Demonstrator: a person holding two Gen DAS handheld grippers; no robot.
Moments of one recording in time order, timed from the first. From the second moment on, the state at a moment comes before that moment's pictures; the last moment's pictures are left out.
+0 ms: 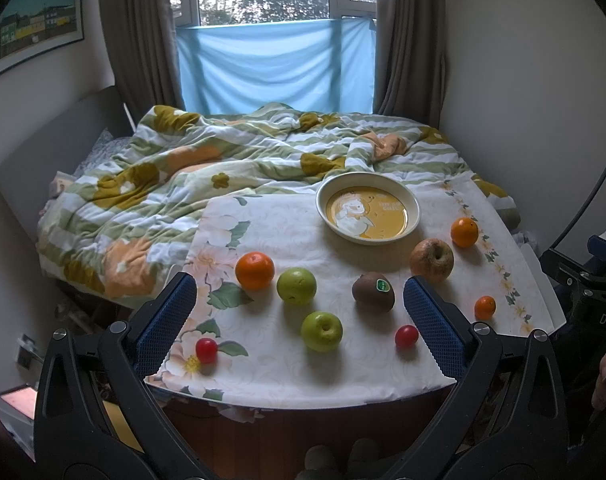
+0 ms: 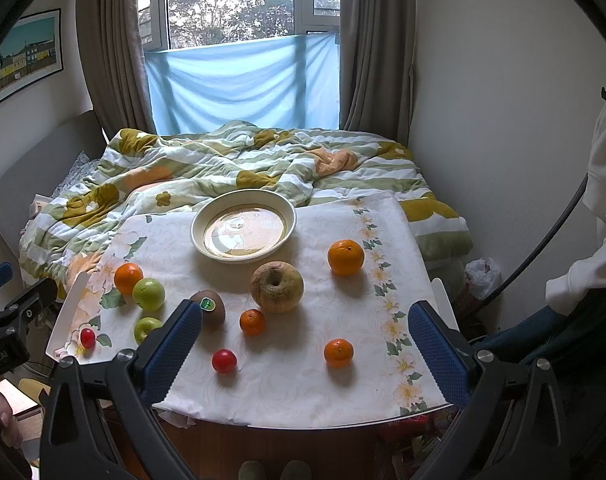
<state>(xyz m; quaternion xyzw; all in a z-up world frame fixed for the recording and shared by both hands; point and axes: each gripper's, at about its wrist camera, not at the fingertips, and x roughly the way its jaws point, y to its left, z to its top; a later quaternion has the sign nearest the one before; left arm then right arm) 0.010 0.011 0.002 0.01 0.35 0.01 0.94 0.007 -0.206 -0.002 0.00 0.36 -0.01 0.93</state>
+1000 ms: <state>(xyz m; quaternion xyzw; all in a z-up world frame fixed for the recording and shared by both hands) 0.038 0.039 -0.091 0.02 0.41 -0.03 0.91 0.033 -0.177 -0.090 -0.01 0.39 0.07 0.92</state>
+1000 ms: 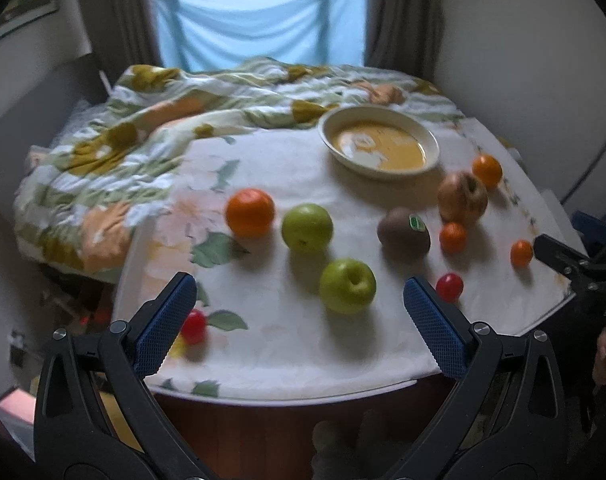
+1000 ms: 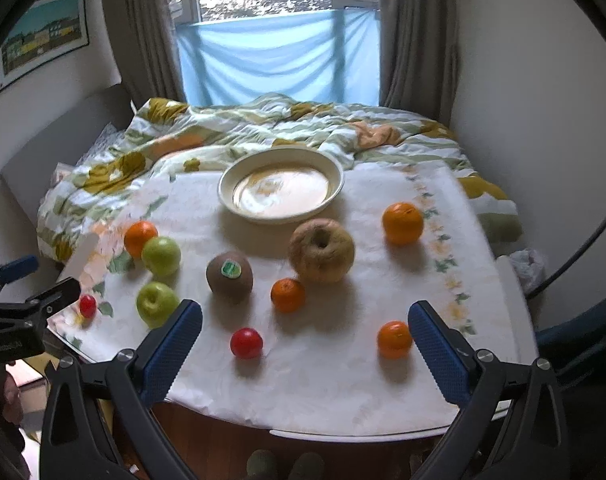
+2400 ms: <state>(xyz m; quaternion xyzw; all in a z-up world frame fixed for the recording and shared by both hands) 0.086 0.018 -0.185 0.05 0.50 -0.12 0.85 0.064 -0.132 -0.190 -0.04 0.46 0.15 0.87</state>
